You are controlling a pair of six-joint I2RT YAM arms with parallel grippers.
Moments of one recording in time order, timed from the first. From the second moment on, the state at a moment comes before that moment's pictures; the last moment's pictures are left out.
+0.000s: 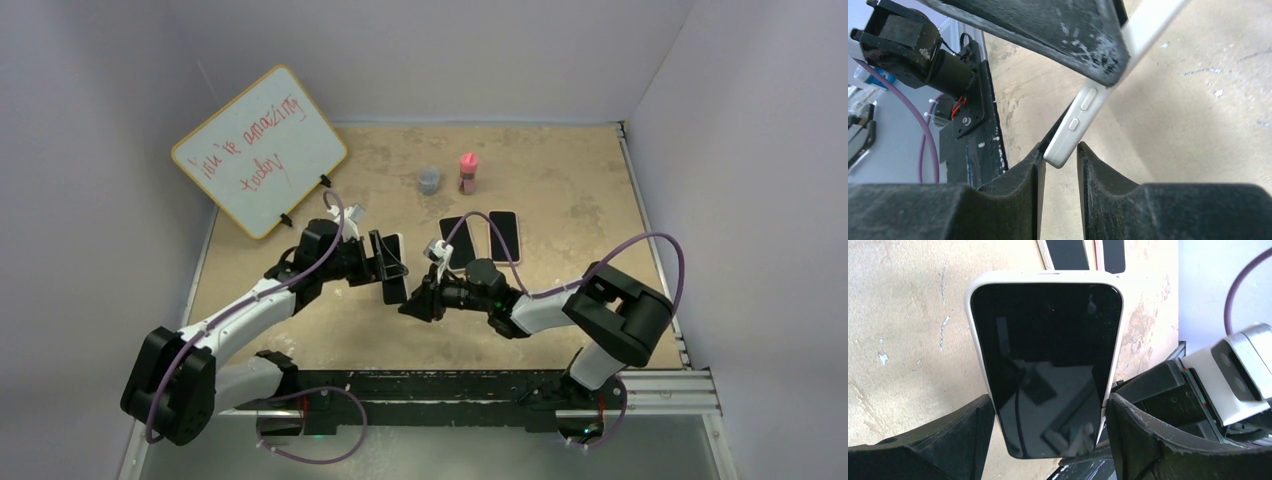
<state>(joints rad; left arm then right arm) -0.47 1.15 0.56 -0.04 0.45 -0.73 0.90 1.60 0.46 0.91 -0.43 0.44</state>
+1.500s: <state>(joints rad) -0.55 1.25 0.81 -0.47 0.18 -0.41 0.77 1.49 0.69 0.36 -0.14 0.16</state>
